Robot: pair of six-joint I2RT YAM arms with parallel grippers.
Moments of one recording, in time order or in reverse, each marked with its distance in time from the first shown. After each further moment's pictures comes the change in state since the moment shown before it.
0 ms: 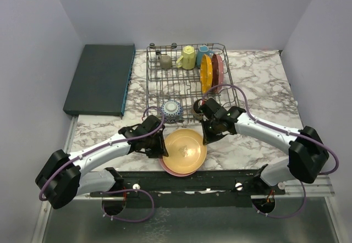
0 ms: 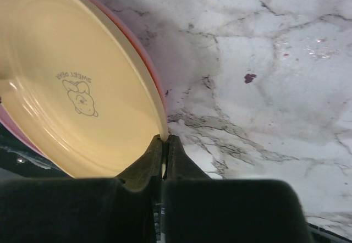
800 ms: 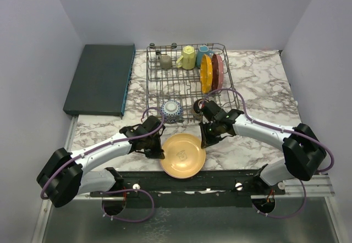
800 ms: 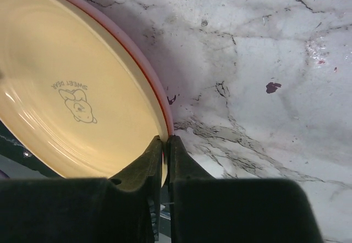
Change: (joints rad) left arm 0.000 0.011 0.000 -0.030 -0.005 -0.008; right arm -0.021 0.027 -0.083 0.104 -0.106 0.003
